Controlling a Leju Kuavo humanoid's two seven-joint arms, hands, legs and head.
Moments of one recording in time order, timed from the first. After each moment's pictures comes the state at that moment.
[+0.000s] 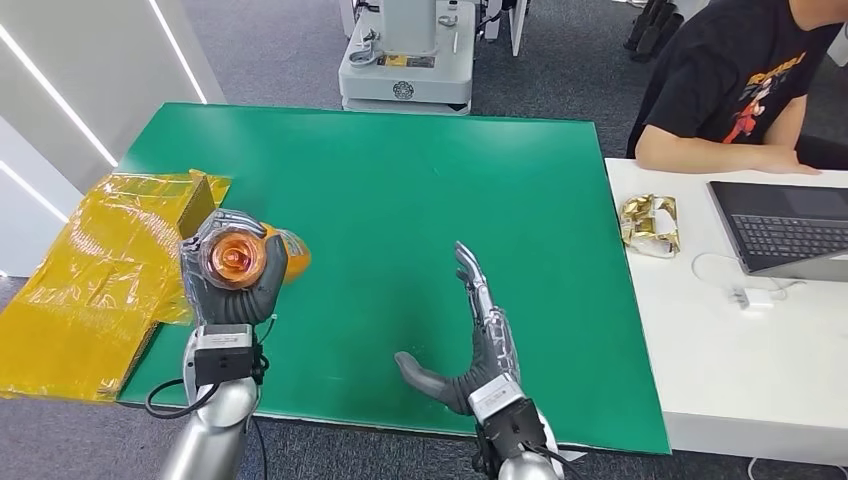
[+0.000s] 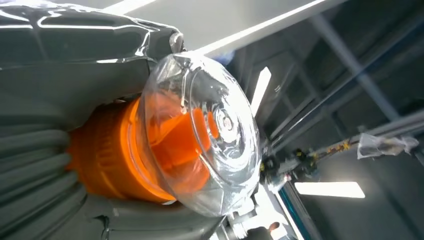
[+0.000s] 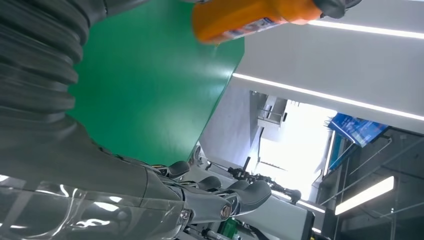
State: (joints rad) left arm -0.16 -0.05 -0.27 -1.63 -0.45 0.51 -0.57; right arm -0.16 0.03 0.61 -1.43 0.15 -0.35 -0.44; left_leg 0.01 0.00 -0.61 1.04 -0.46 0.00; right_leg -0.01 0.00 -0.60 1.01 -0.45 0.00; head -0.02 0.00
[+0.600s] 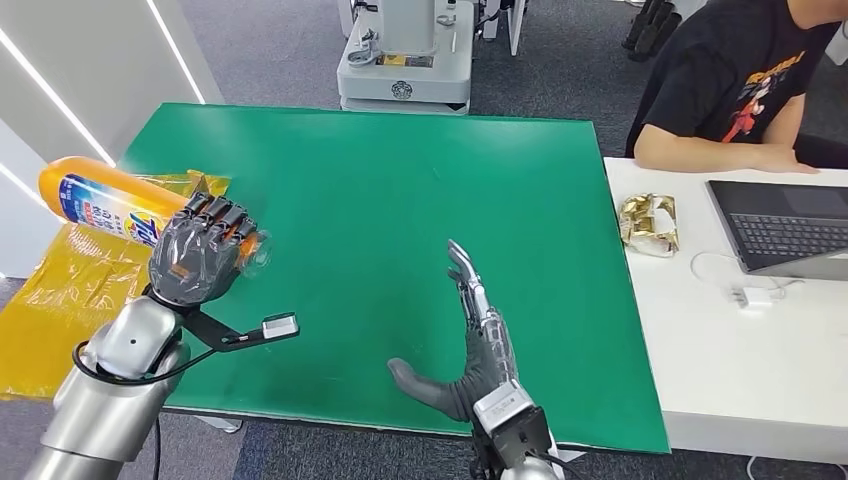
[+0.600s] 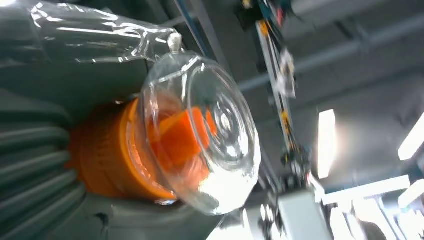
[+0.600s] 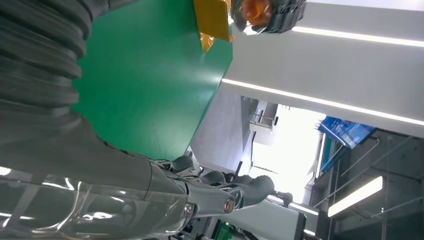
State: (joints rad) left arm -0.29 0.35 -0.28 -1.48 -1.48 0.54 -0.25; right arm -0.13 0.04 0.61 -1.50 0.15 -0.29 -0.43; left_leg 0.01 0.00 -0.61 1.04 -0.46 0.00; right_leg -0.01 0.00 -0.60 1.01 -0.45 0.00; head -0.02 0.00
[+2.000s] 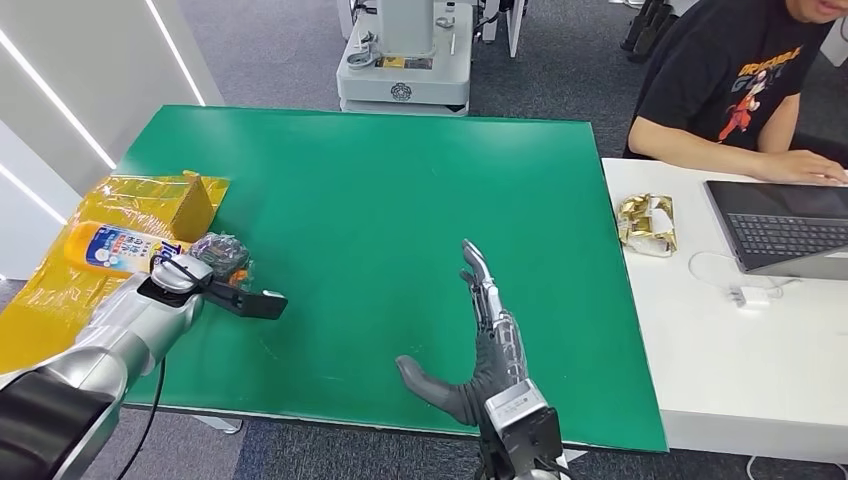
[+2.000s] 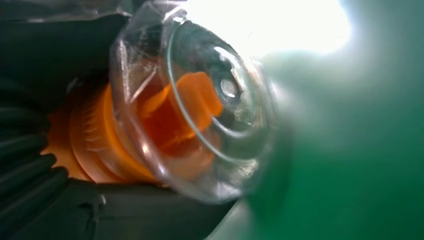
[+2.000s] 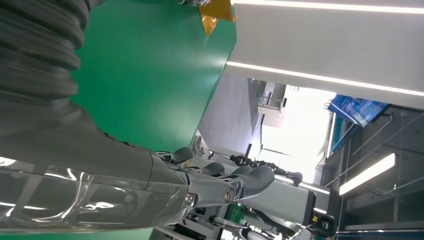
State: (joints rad) left arm -0.84 0.31 -0.66 -0.37 -1.38 -0.03 -0.13; right arm -0.07 0.08 0.56 -1.57 0.21 -0.27 -0.36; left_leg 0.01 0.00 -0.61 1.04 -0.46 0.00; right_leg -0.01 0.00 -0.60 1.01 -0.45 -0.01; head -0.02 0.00
